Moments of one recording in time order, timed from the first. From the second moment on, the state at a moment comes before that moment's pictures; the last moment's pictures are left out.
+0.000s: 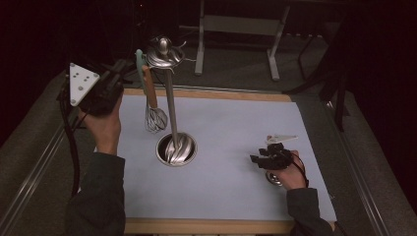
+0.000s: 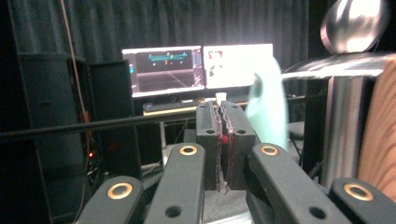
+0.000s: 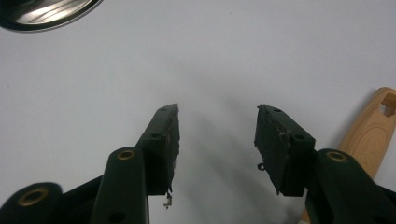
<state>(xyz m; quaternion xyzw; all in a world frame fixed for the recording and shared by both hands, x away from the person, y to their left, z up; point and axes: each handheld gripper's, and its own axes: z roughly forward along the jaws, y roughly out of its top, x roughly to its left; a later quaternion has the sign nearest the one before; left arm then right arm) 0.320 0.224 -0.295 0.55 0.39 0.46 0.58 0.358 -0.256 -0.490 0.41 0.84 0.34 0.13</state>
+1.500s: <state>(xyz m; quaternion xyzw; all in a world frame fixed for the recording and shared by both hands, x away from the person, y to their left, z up) 0.287 0.239 -0.502 0.62 0.51 0.33 0.50 0.359 -0.304 -0.500 0.52 0.78 0.28 0.18</state>
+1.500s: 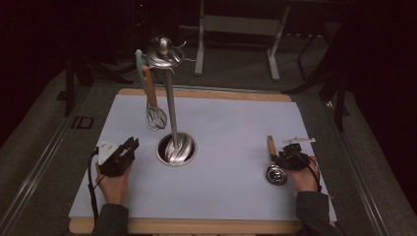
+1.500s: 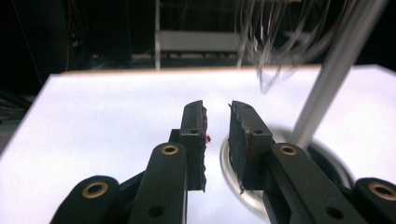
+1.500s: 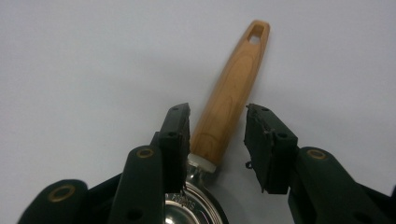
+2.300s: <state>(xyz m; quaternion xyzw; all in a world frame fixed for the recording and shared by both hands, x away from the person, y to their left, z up) 0.289 0.236 -0.529 0.65 0.52 0.32 0.45 0.379 -0.287 -0.511 0.52 0.81 0.27 0.06</state>
